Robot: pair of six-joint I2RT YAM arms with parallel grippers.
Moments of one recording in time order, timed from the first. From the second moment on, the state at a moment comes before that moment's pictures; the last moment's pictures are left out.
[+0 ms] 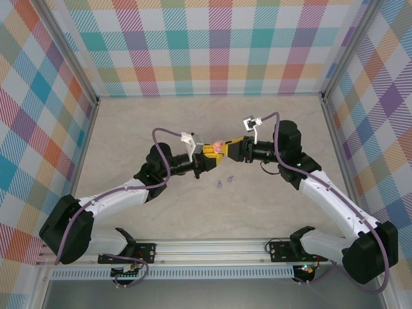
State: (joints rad) left arm -0.69 1.30 0.69 0.63 0.56 -0.18; right arm 0.47 1.11 0.90 -0.05 -0.78 0.48
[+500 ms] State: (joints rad) left arm -0.69 1.29 0.71 0.57 0.55 -0.15; right arm 0.47 1.08 0.93 -0.23 -0.64 0.41
